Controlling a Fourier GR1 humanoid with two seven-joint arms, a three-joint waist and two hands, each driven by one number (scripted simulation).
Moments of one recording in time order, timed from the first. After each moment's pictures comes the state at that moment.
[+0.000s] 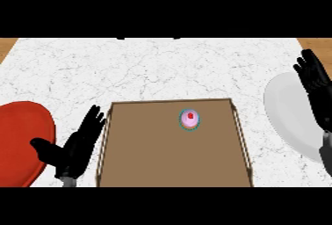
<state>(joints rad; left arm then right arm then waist) 0.04 0.24 -0.22 -1.49 0.43 0.15 0.01 -0.25 -0.48 -0.02 -1.49 -0.20 -0.06 0.01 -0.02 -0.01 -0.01</state>
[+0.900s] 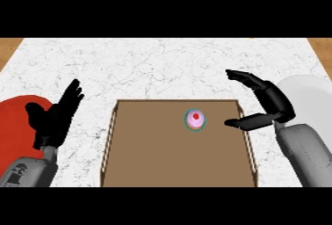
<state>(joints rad) -0.17 0.39 -0.15 -1.41 0.26 0.19 0.11 -0.43 -0.37 0.16 -1.13 -0.09 0.22 -0.46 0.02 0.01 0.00</state>
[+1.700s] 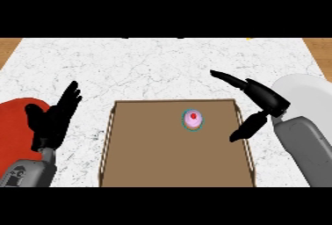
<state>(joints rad) -0.15 0.36 -0.11 -1.41 0.21 0.16 0.13 -0.50 -0.43 0.27 -1.23 0.16 0.36 -0.27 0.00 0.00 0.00</state>
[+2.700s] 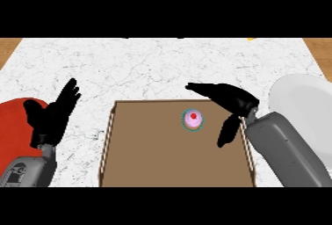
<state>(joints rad) -0.17 0.32 -0.04 -1.40 0.16 0.11 0.15 -0.57 -0.32 0.37 -1.29 0.48 0.51 0.02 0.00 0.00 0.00</state>
